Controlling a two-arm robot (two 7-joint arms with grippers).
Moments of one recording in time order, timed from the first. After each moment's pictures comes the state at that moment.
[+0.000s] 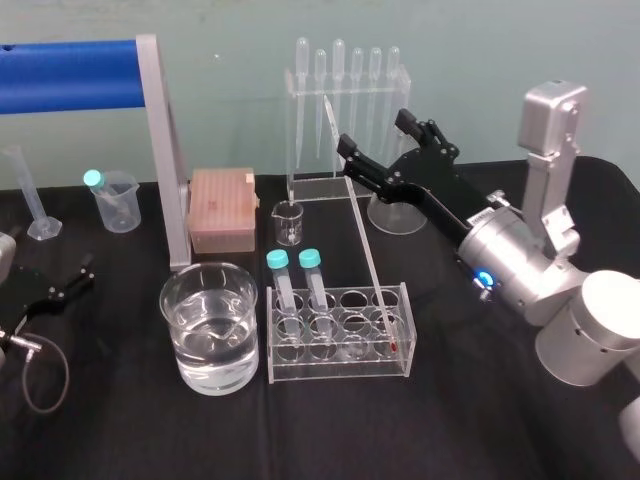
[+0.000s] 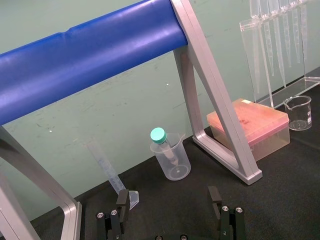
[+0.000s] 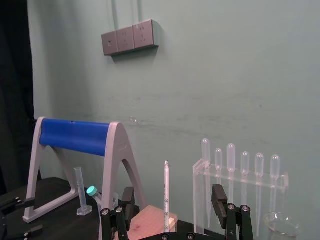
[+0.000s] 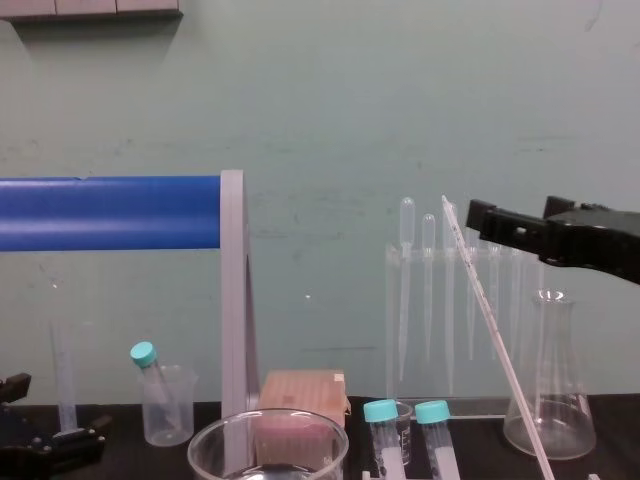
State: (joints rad) left arm -0.20 0.60 0.45 -1.41 -0.25 -0.12 0.03; right arm 0.21 0.43 -0.33 -1.64 0.50 -0.06 0.19
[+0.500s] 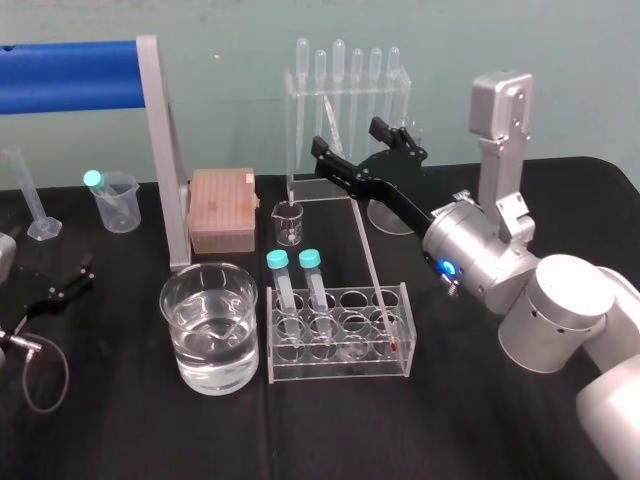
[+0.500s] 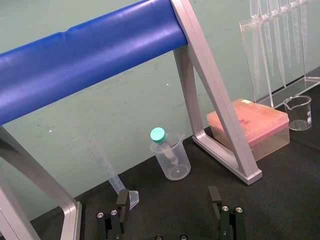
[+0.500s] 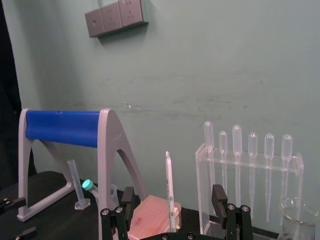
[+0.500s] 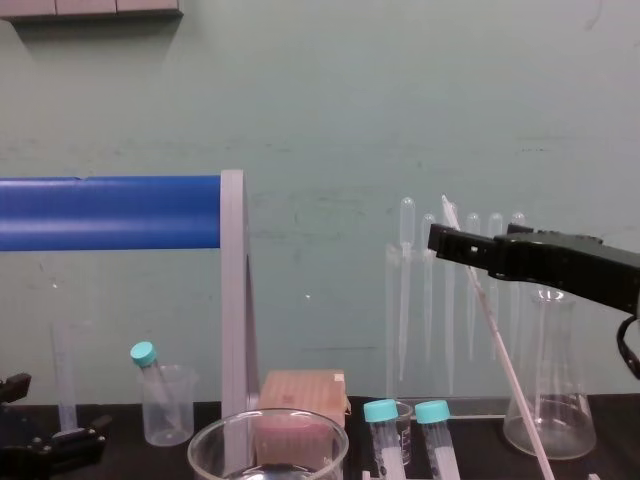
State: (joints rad) left arm -0.20 0.60 0.45 -1.41 -0.25 -0.12 0.03; right arm 0.26 0.33 -0.35 -1.58 0.47 0.05 0.15
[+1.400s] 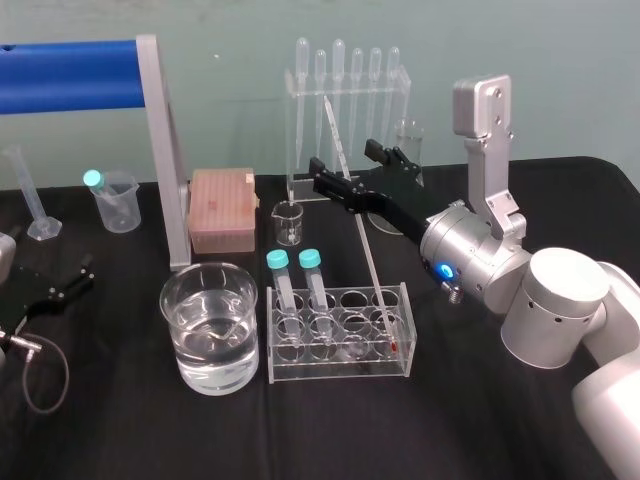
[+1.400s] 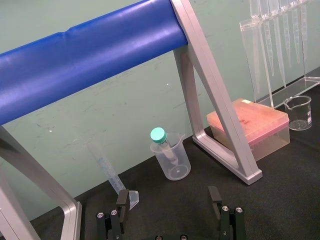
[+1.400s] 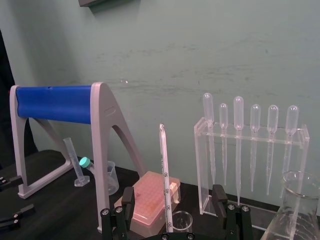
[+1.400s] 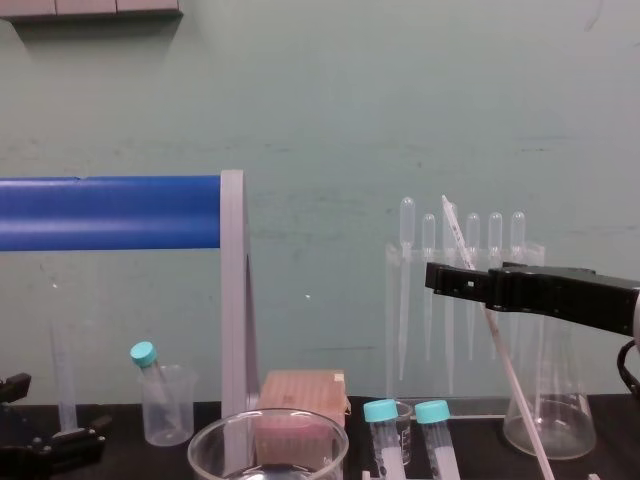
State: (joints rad) left arm -0.20 0.60 0.45 -1.41 -0.25 -0.12 0.03; right arm 0.27 0.30 -0.31 -1.57 0.43 0.19 0.18
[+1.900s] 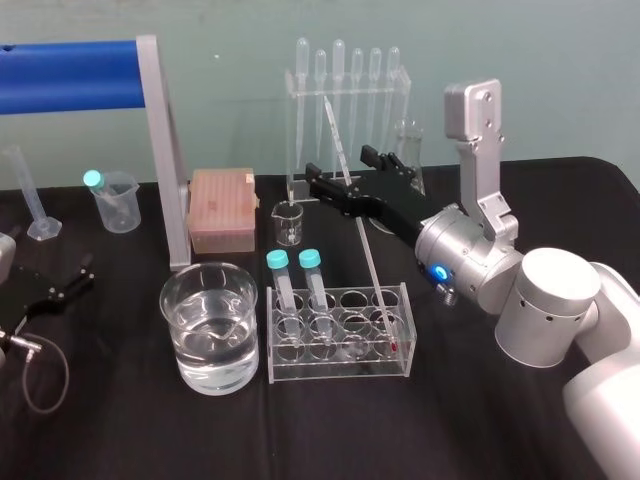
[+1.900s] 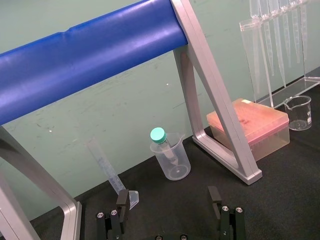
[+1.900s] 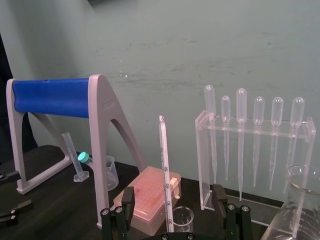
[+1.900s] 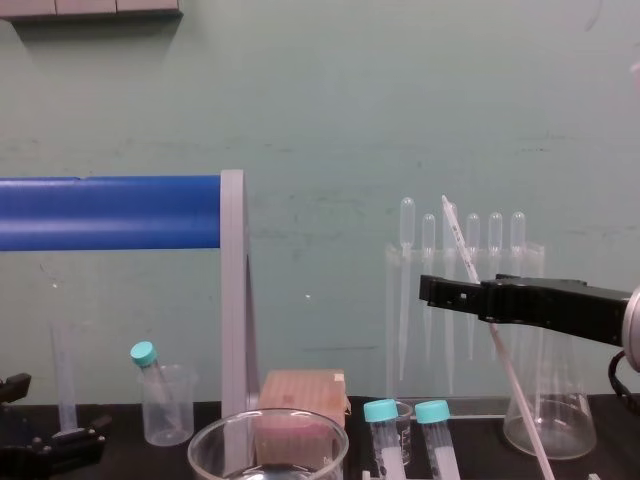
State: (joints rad) left arm -0.20 0.60 0.45 -1.41 -0.25 -0.12 0.03; right arm 0.28 0.27 -0.30 -1.54 0.40 0.20 0.20
